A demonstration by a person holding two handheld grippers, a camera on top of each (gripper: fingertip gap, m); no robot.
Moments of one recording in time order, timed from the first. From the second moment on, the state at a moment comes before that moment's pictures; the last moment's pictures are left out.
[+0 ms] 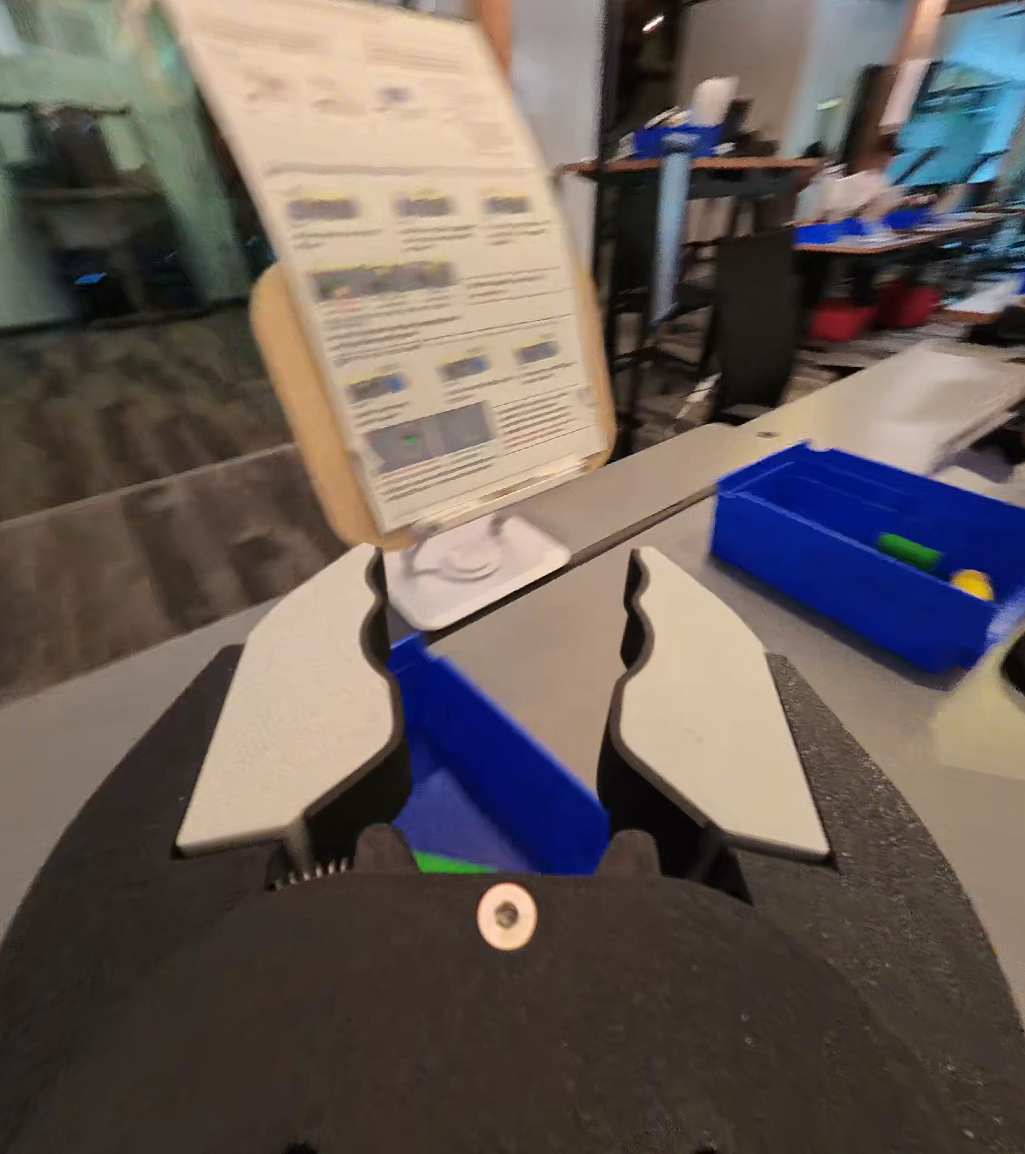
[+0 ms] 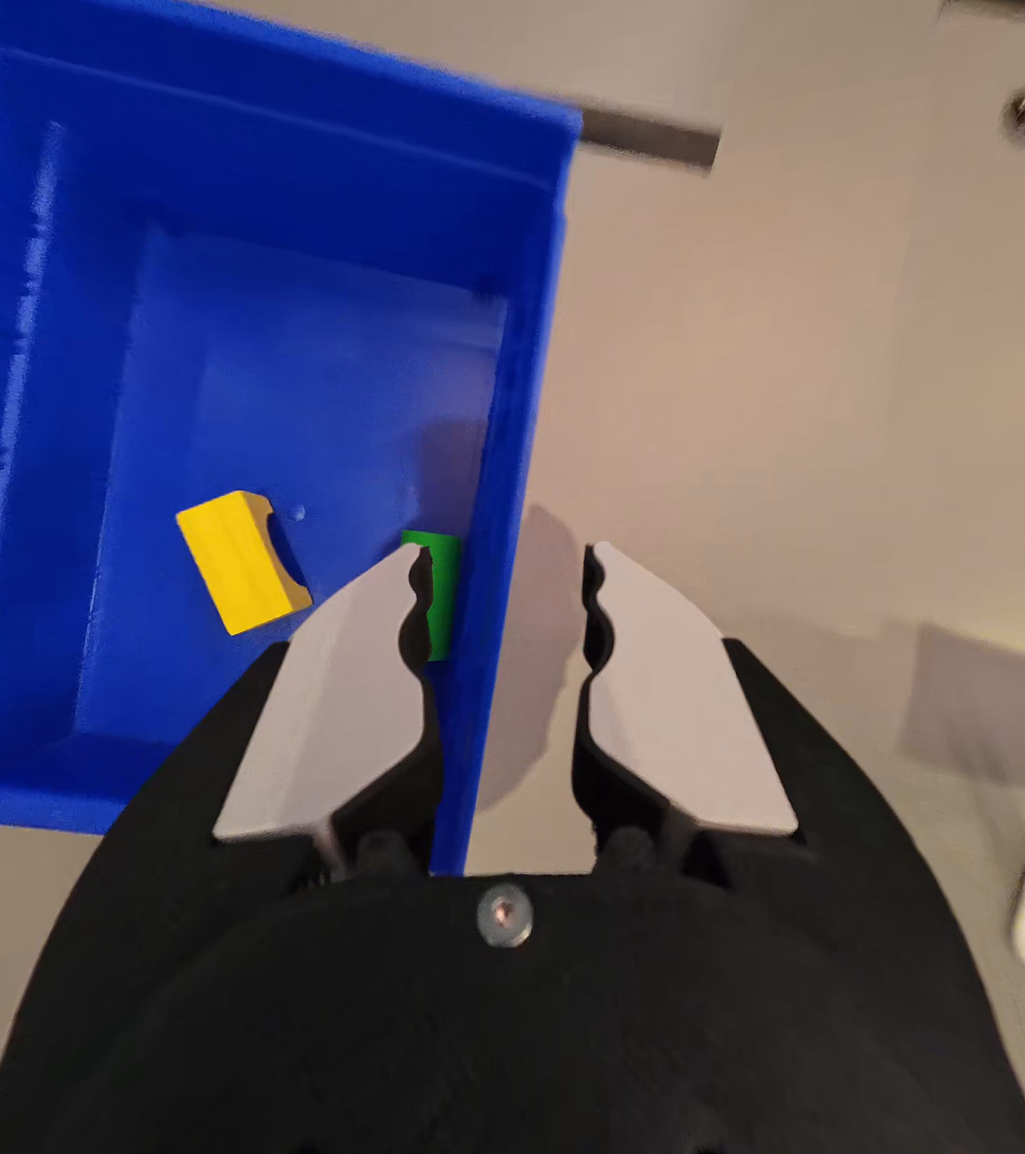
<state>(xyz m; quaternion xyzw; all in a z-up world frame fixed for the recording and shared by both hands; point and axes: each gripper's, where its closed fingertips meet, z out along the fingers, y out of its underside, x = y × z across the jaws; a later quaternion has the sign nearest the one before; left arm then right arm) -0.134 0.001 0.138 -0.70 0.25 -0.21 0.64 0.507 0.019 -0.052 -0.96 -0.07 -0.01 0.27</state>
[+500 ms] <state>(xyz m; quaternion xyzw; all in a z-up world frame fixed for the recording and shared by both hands) -0.340 0.004 -0.044 -0.95 -0.02 -0.04 0.31 0.495 0.001 -0.133 -1.00 0.03 0.06 0.06</state>
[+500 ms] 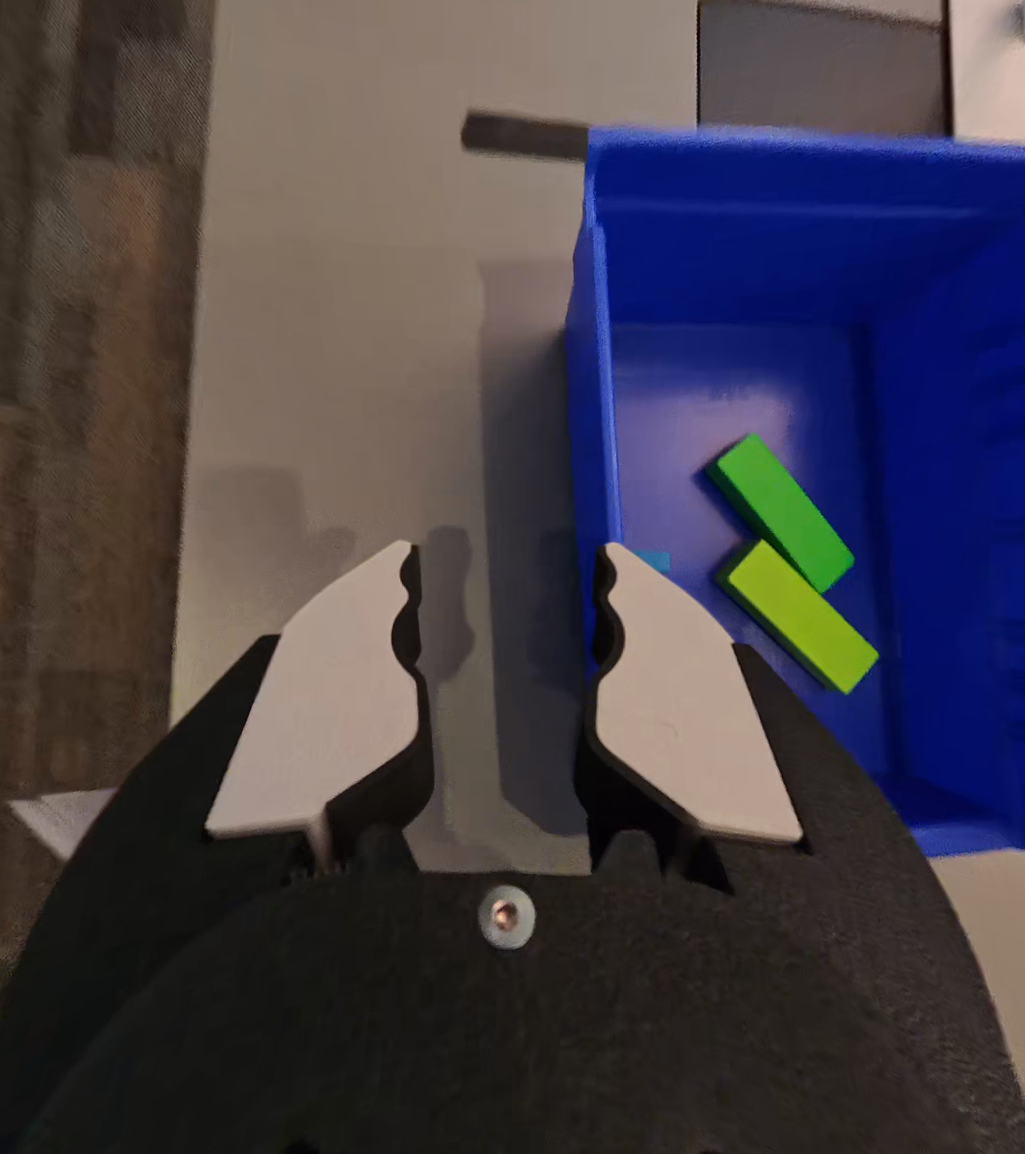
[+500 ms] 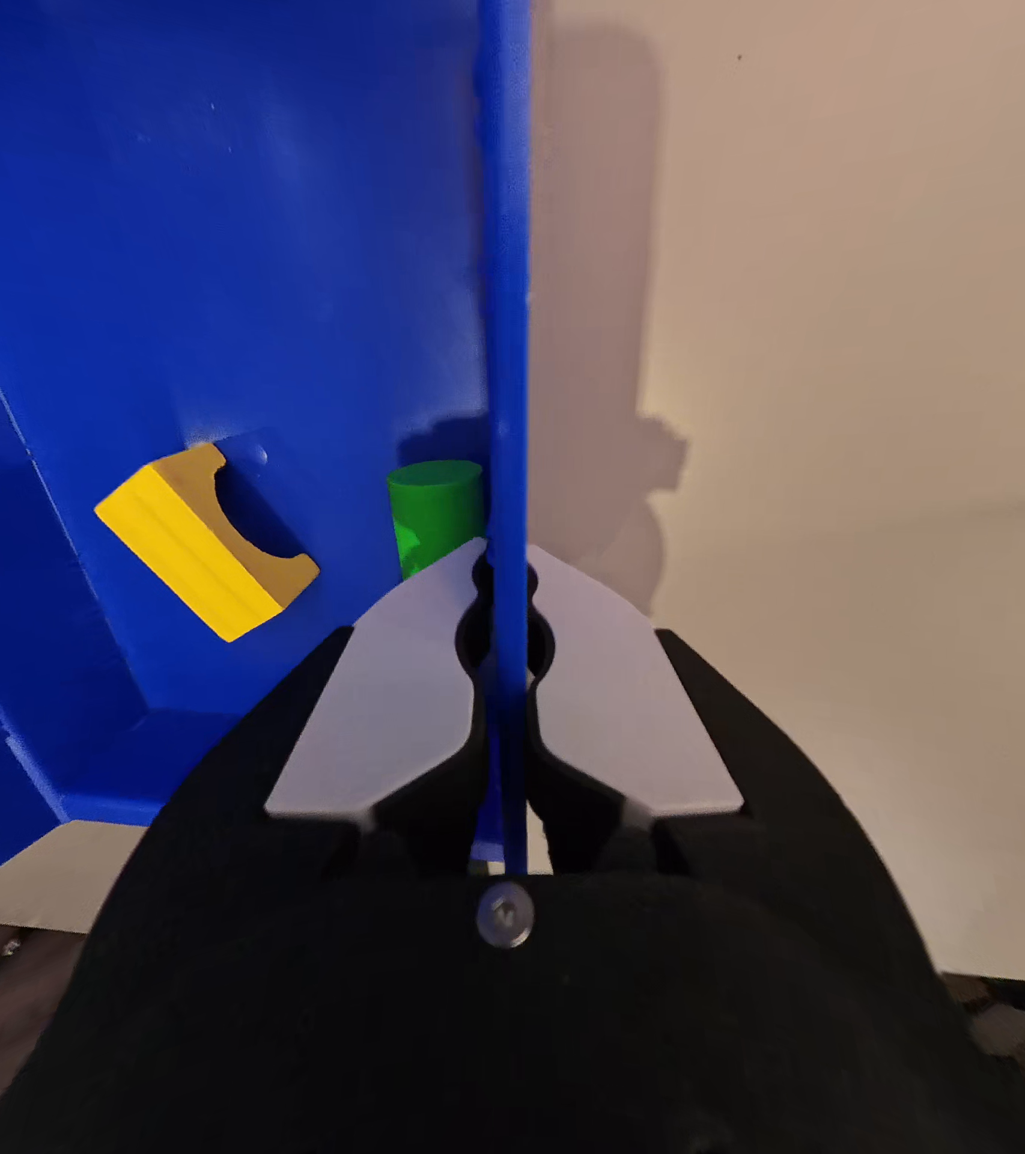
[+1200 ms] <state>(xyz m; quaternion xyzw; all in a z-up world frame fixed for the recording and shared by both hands) -0.251 0.011 -0.123 -0.99 0.05 -0.09 0.09 0.418 -0.017 -0.144 -1.00 -0.01 0.07 0.01</state>
